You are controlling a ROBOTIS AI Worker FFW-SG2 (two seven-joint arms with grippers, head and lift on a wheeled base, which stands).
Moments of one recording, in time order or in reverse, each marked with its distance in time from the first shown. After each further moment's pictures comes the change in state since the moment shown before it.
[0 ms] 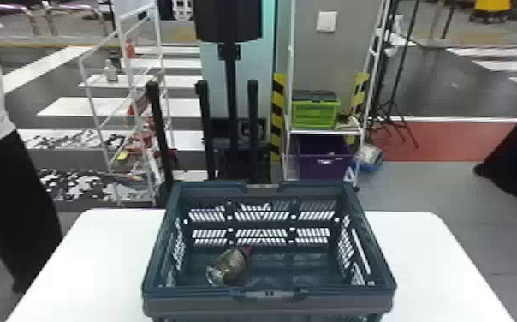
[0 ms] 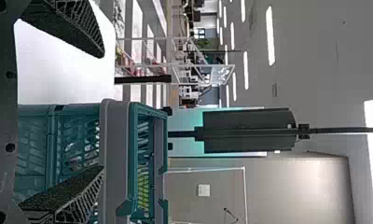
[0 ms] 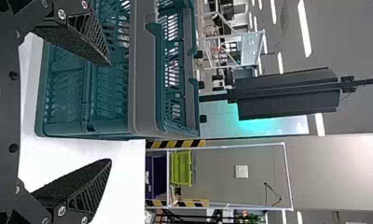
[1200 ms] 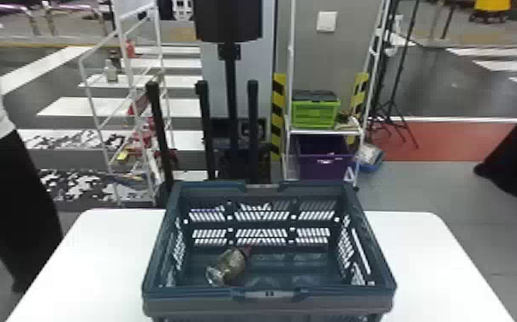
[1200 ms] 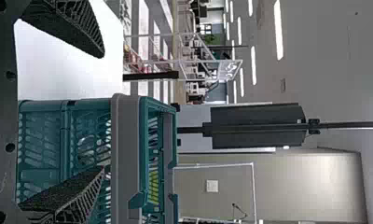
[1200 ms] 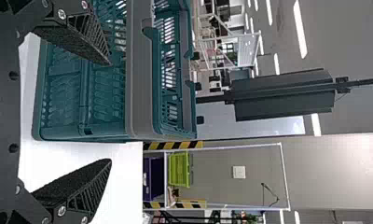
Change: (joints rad) left arm 0.006 0.004 -0.010 0.001 -0.004 0.030 -0.010; right arm 0.012 0.002 0.007 -0.002 0.000 -0.022 0.001
